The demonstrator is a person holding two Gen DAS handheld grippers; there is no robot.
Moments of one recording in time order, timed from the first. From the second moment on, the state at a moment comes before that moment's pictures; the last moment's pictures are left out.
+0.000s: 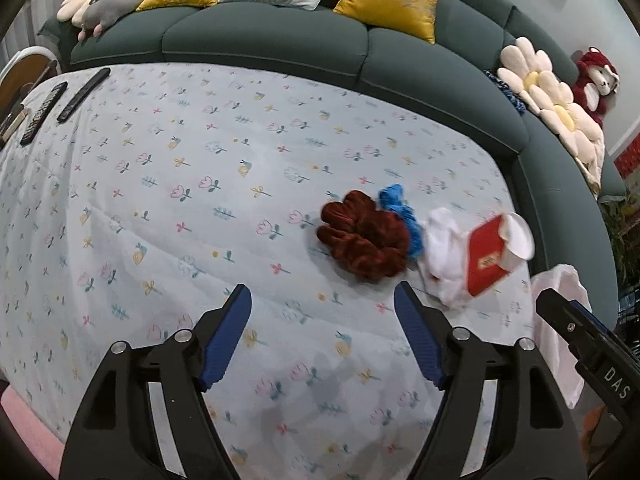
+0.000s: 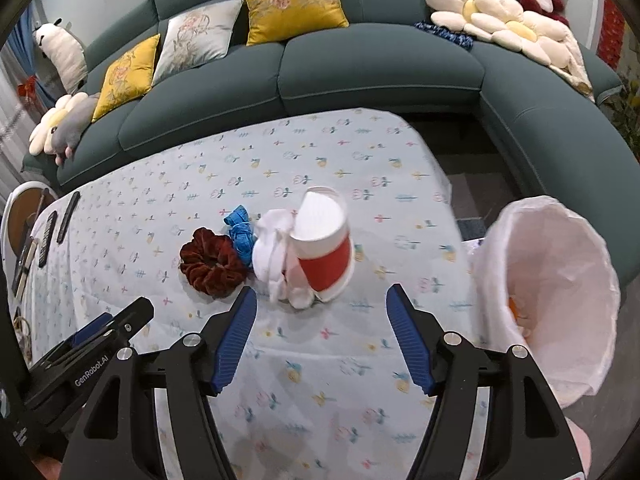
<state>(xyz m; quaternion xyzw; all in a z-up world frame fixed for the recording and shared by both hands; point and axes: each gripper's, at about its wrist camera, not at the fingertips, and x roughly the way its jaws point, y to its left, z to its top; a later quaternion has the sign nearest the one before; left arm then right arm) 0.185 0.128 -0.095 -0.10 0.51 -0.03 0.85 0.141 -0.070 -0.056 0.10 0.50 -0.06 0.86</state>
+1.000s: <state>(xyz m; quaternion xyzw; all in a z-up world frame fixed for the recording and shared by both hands) 0.247 0.089 -0.160 -0.06 0.58 -0.07 0.81 0.186 -0.087 -0.122 0.13 0.55 -0.08 0.82</state>
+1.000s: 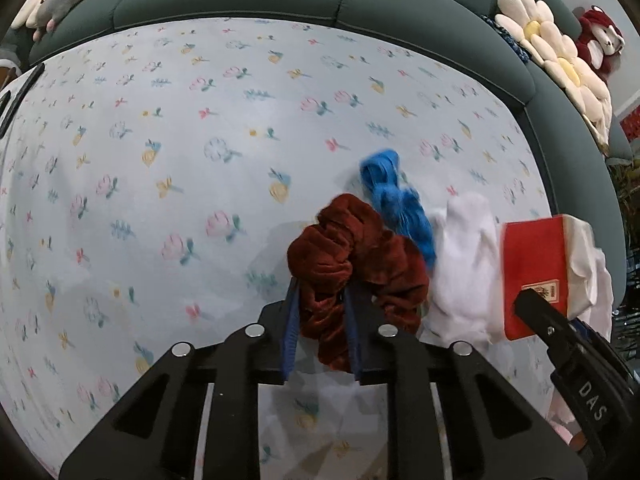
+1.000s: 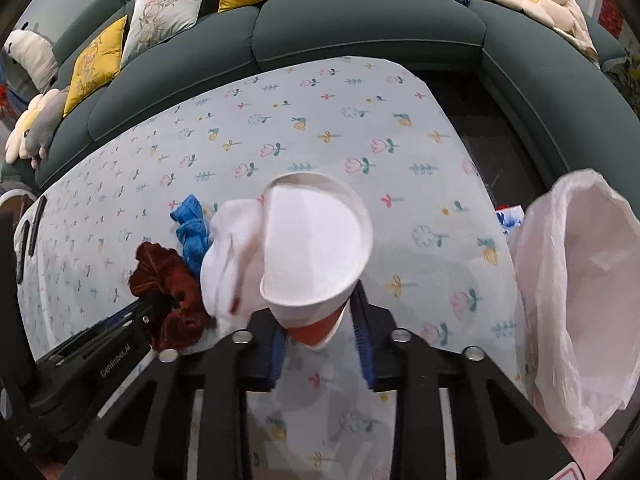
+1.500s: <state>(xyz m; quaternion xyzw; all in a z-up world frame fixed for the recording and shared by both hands) 0.153 0.048 -0.115 -0.06 0.56 -0.10 0.82 0.107 -0.106 -0.089 0.15 0.52 -0.08 0.84</state>
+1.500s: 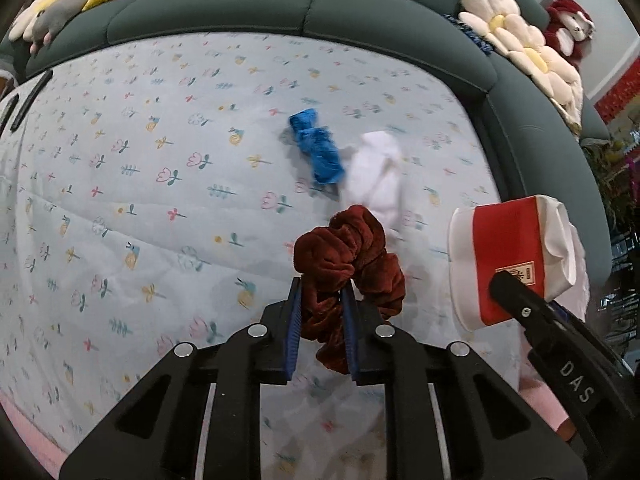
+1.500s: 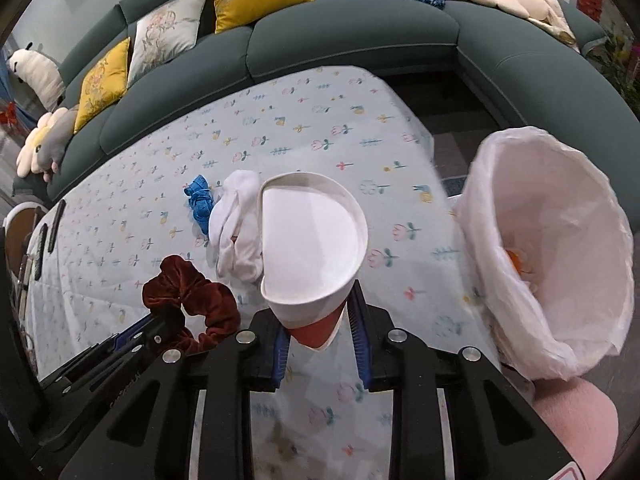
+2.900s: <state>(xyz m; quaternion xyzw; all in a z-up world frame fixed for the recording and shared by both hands) 0.082 -0.216 -0.002 0.09 0.44 -0.31 0.84 -0.037 -0.325 -0.005 0.22 0.38 -0.22 0.87</state>
